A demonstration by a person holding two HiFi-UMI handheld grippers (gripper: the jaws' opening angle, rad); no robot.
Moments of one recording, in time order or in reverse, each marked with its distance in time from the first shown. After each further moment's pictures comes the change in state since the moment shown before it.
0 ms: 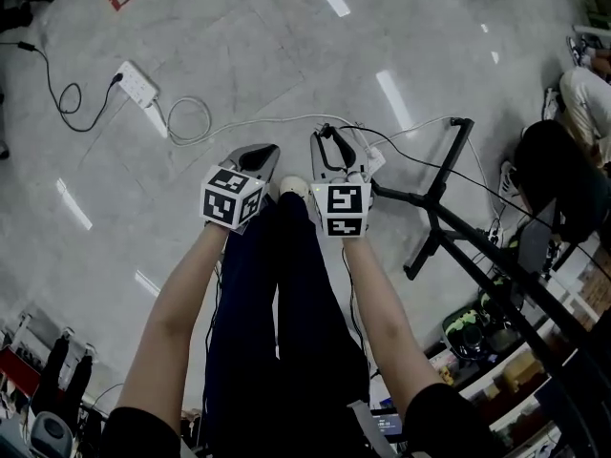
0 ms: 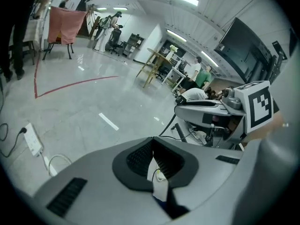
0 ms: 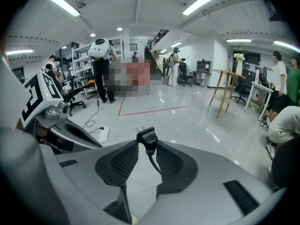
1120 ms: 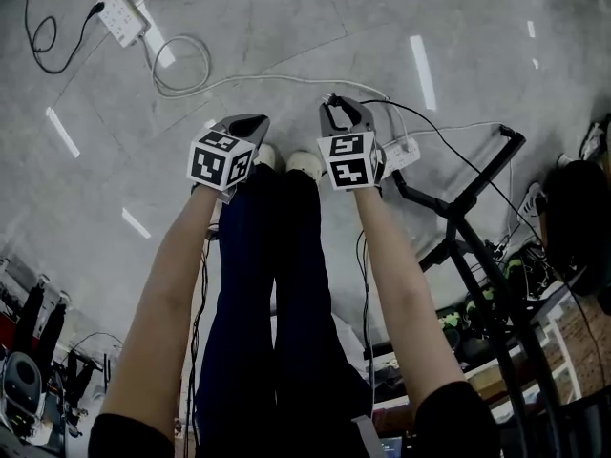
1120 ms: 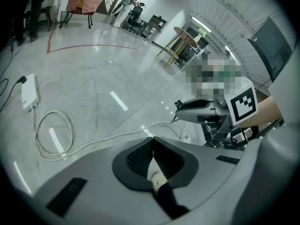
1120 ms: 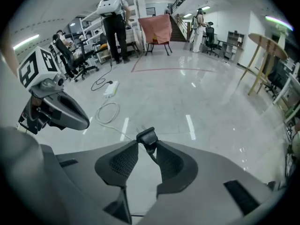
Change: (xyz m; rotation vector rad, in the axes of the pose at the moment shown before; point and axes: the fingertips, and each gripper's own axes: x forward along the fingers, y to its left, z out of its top) left arm 0.100 0.145 -0.170 -0.200 0.170 0.074; right arm 0.184 0.020 -0.209 -0.170 0.390 0.212
